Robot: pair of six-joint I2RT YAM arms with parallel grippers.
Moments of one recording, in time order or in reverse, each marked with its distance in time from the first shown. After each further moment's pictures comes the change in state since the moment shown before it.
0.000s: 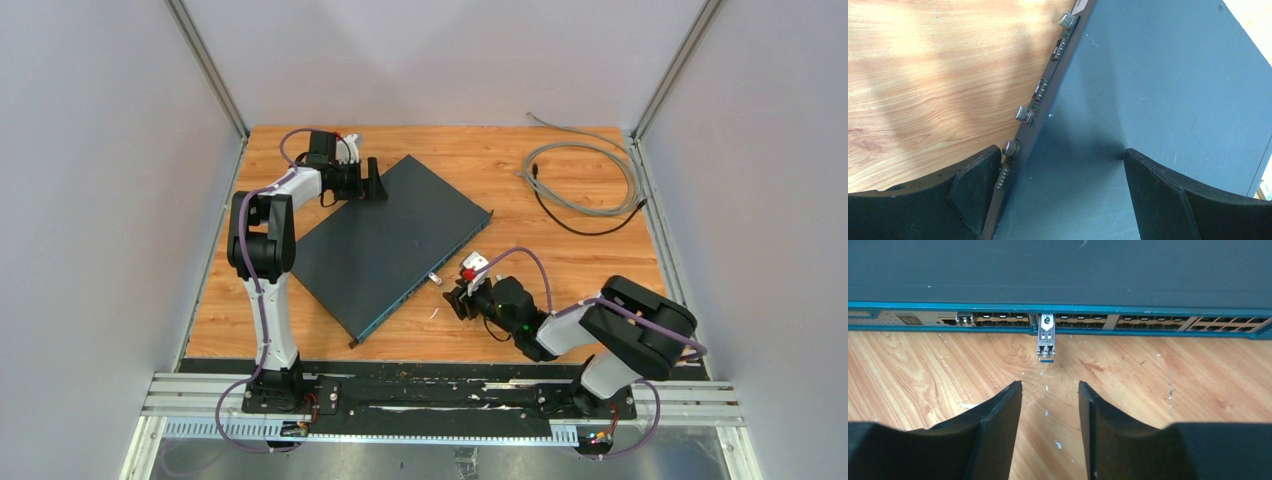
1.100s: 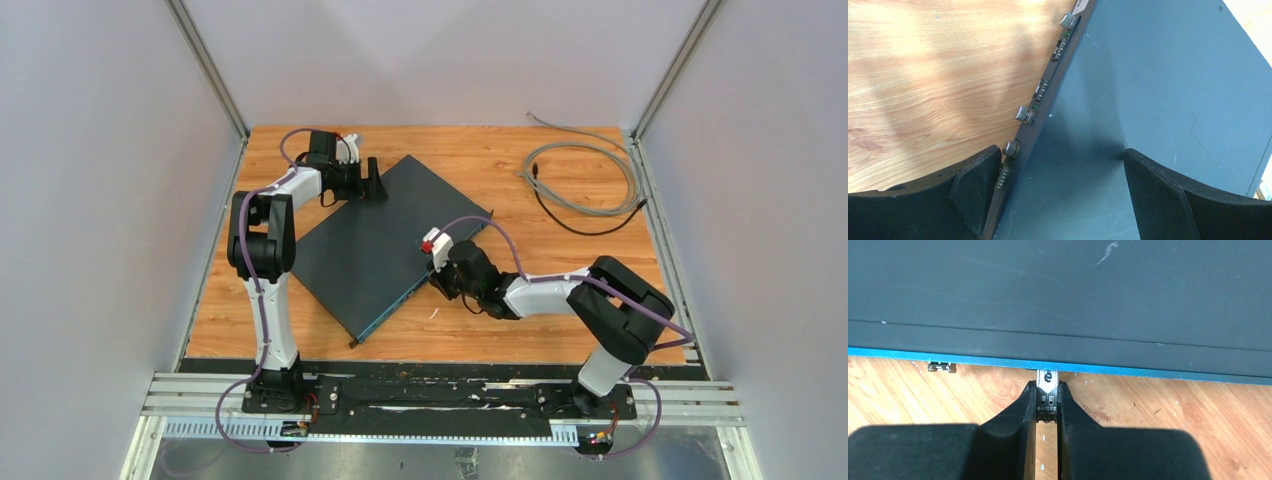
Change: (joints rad) left arm 0.000 0.000 0.002 -0.002 0.000 -0.002; right arm -0.020 0.088 0.435 -0.649 -0.032 -0.060
